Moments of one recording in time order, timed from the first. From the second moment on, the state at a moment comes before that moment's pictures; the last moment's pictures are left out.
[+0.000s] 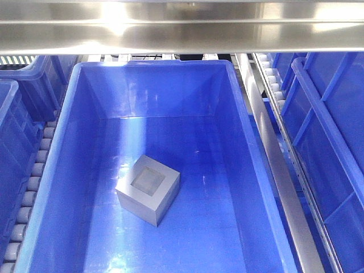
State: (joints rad) left arm -0.51 -0.02 -0.43 -0.11 0.53 0.05; right arm 0.07 -0.01 0.03 -0.02 0.12 -0.01
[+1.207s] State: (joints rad) left arm -0.04 -0.02 -0.19 -0.02 0.24 0.04; right arm 0.07 -0.01 0.03 -0.02 0.12 -0.01
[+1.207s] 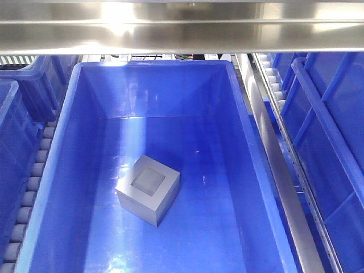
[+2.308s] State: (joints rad) left arm 0.06 -0.02 0.03 0.08 0.00 -0.13; right arm 0.07 -0.01 0.03 -0.02 0.12 -0.01
